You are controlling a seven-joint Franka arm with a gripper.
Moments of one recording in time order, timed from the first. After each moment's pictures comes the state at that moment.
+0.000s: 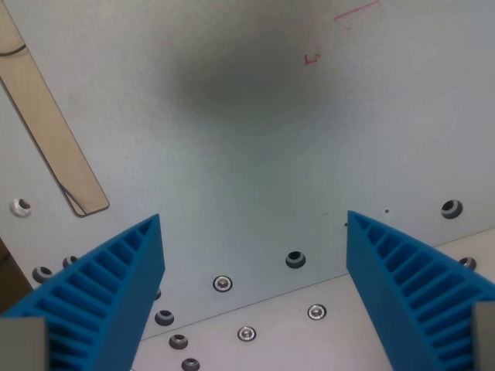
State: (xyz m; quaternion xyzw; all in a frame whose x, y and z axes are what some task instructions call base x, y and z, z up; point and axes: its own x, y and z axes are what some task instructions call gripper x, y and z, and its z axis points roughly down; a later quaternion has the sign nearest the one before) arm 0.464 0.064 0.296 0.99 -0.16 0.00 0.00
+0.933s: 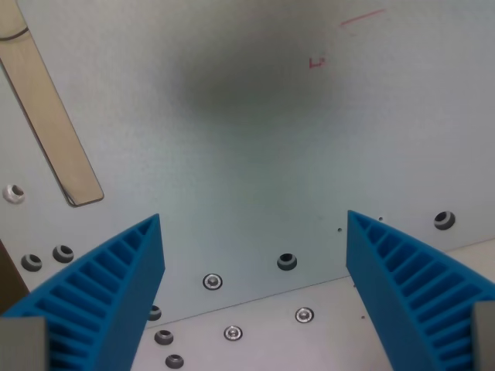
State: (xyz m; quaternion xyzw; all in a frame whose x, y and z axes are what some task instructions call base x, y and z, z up) arm 0.464 0.064 0.296 0.99 -0.12 0.00 0.00
